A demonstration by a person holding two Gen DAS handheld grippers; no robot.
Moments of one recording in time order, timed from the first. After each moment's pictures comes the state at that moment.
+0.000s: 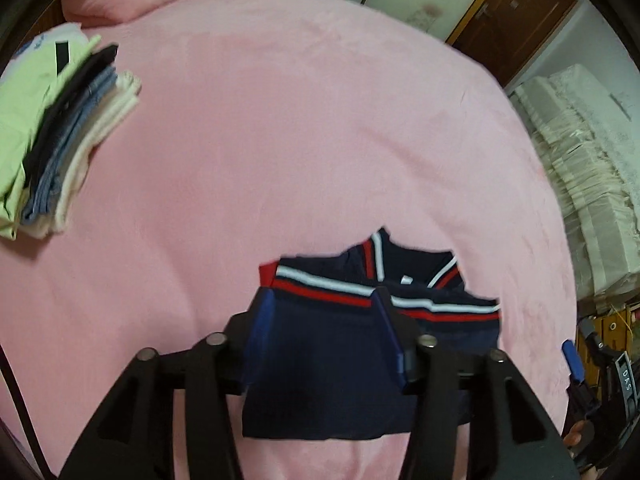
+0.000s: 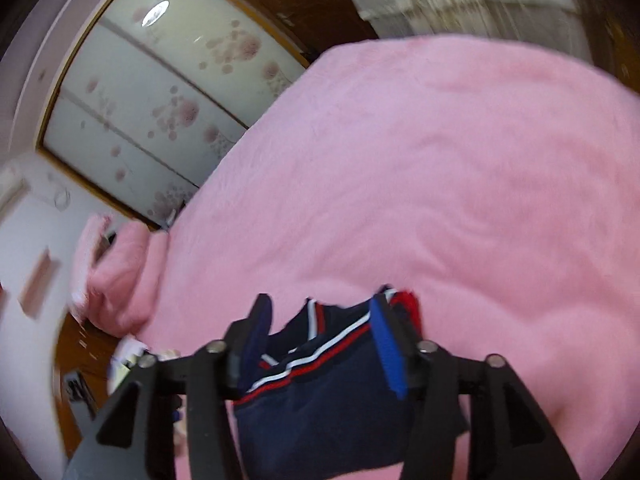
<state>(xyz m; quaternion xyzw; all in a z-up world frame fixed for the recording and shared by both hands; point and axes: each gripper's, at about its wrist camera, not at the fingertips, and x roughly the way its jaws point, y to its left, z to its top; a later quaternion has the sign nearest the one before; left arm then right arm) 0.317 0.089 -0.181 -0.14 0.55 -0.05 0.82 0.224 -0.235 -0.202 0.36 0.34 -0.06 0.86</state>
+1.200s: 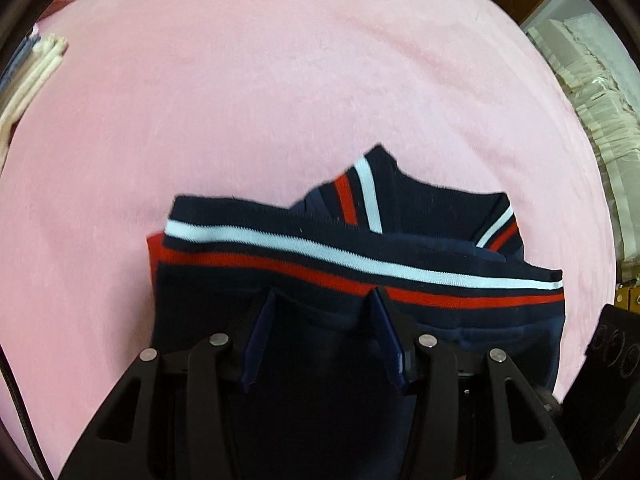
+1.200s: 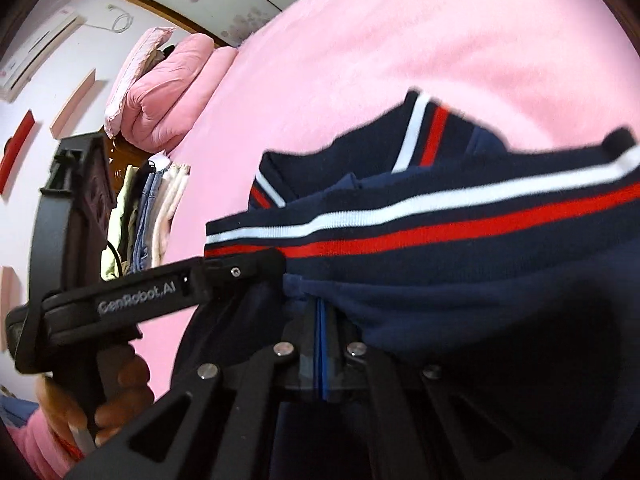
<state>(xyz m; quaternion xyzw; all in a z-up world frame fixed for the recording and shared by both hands) 0.342 0.023 -0.292 -0.09 0.61 -0.07 0.78 0.310 -0.130 -0.339 0.27 0.50 0.20 0.79</state>
